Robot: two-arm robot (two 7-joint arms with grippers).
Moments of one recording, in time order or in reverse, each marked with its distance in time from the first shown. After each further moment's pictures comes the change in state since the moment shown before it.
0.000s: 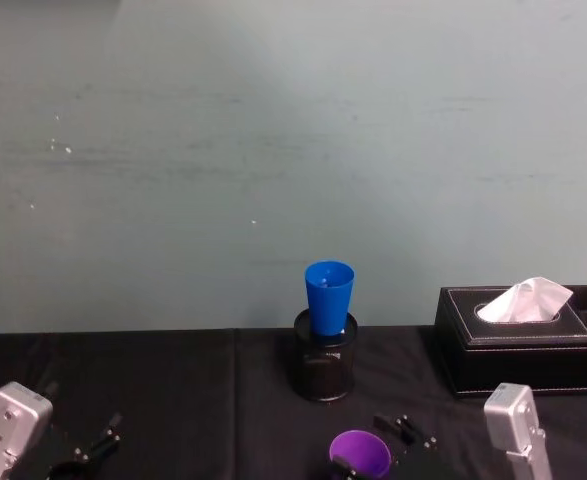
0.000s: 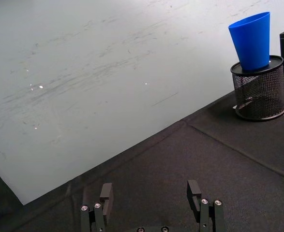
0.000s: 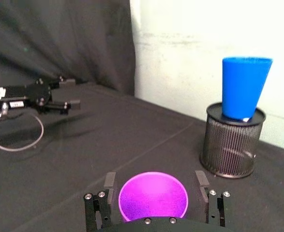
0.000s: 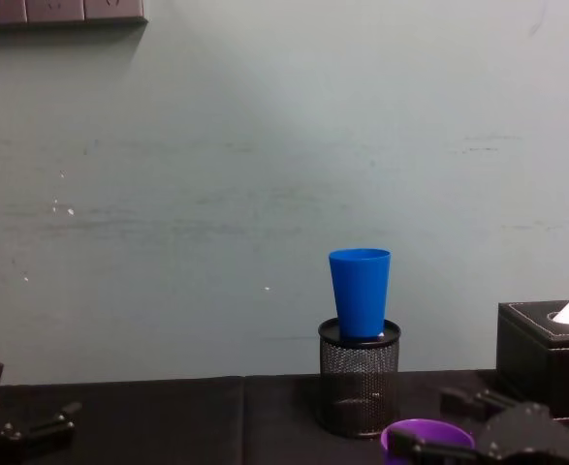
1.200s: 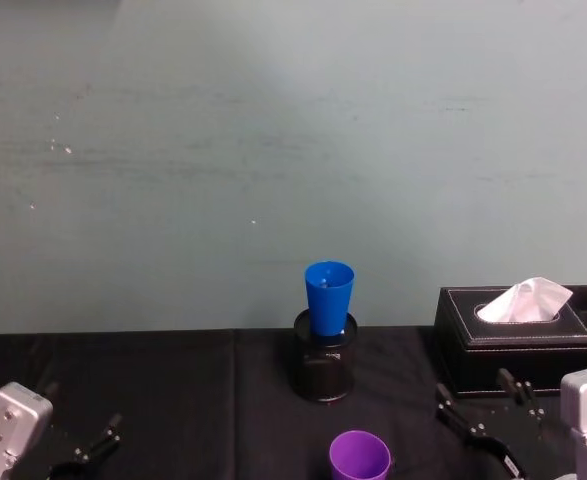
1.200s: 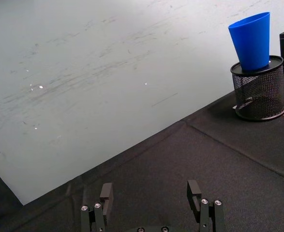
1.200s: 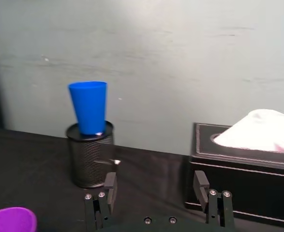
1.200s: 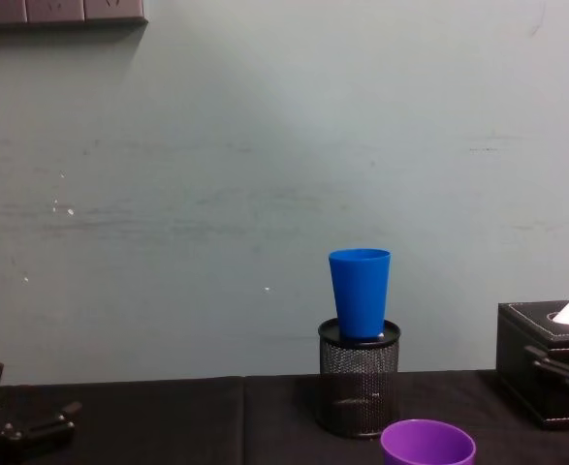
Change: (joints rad) left arm 0.000 0.000 0.000 0.000 0.000 0.000 0.000; right arm -0.140 -0.097 0.215 -0.127 -0.164 0.000 -0.462
